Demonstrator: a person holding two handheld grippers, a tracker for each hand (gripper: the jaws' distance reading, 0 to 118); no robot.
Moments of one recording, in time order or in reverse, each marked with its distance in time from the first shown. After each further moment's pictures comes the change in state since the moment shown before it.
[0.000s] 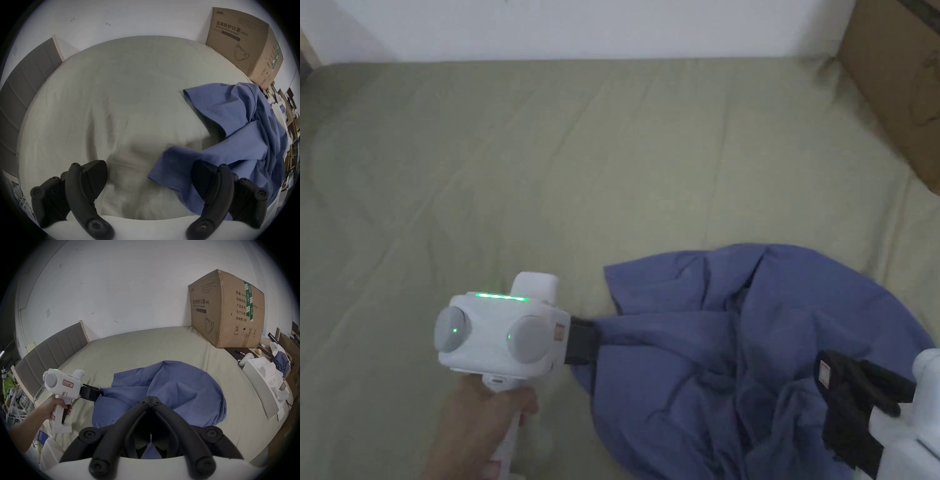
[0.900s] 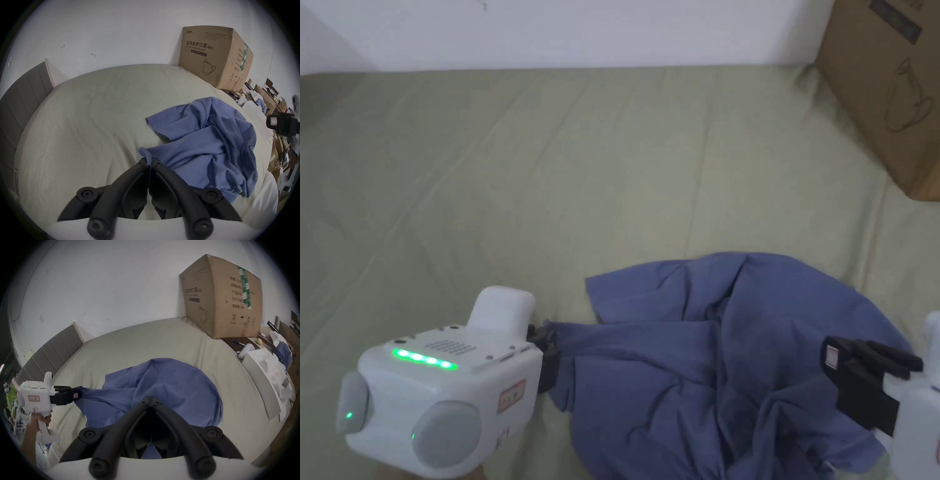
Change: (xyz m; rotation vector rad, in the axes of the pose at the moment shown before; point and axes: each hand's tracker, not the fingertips) left arm 0.008 -0.025 0.098 0.237 -0.172 -0.103; right arm 0.040 0.036 -0.024 -0.087 0.028 -0.063
